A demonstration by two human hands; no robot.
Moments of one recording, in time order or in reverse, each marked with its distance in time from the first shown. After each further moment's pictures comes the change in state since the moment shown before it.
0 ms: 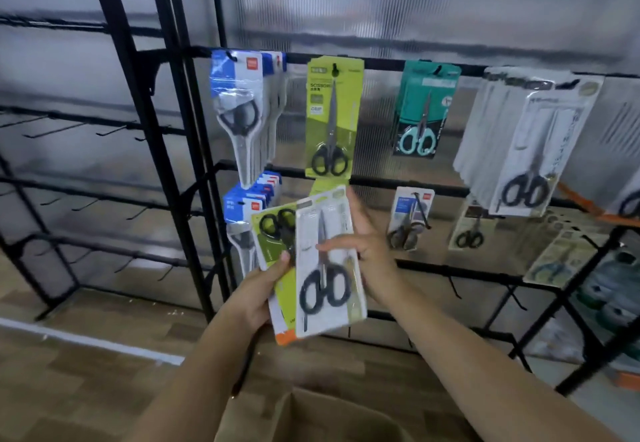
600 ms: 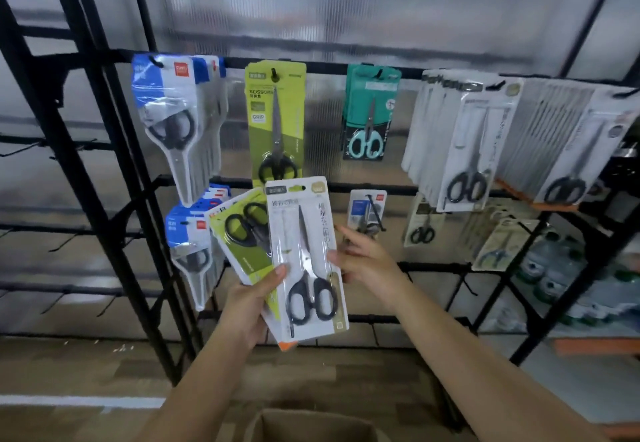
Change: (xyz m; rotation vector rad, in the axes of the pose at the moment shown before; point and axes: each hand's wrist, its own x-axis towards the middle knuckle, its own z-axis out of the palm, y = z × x) left_hand 0.017 -0.019 0.045 -0.047 -0.070 0.209; right_hand -0.025 0.027 -0.055 0.221 0.153 0.334
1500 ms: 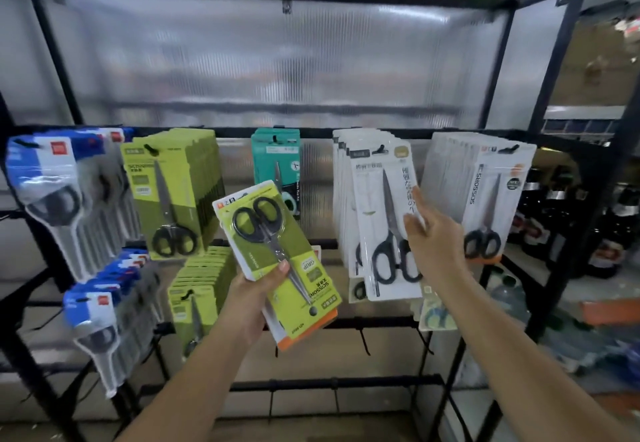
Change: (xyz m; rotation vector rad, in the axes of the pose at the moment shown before) left_hand 0.054 -0.013 0.183 0.157 -0.158 0.059; right_hand -0.002 -0.070 -0.229 -0.551 0.751 -0.333
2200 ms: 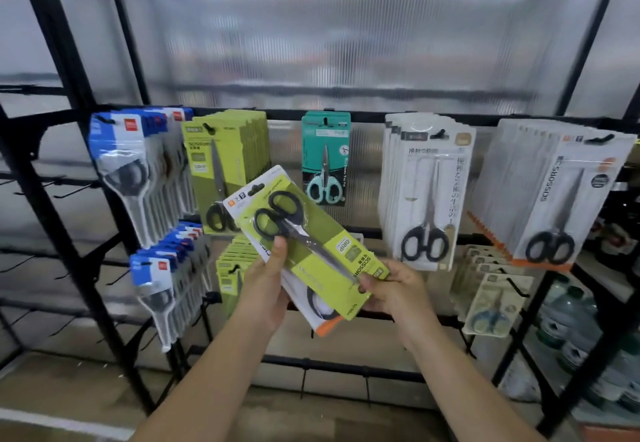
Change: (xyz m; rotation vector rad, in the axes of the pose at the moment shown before) left_hand -0.010 0.008 -0.022 -0.167 0.187 0.080; right_hand -0.078 -0.016 0.079 0.723 -0.483 0.440
